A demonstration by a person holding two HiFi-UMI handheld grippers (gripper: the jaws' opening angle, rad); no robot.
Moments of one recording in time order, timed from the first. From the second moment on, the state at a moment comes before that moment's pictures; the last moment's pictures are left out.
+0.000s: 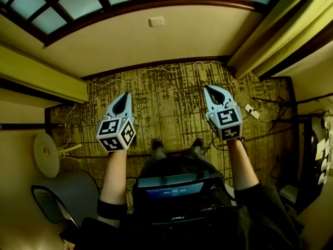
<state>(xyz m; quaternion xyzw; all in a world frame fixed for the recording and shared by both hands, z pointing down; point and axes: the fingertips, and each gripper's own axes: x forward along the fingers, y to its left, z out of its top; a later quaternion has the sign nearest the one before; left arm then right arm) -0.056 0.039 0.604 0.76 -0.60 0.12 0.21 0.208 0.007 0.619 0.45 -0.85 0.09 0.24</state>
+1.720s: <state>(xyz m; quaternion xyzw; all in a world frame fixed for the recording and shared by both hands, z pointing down) 0.320 0.000 0.614 0.91 -0.32 0.20 0.17 0.539 0.101 0.644 0.68 -0.69 0.17 0.19</state>
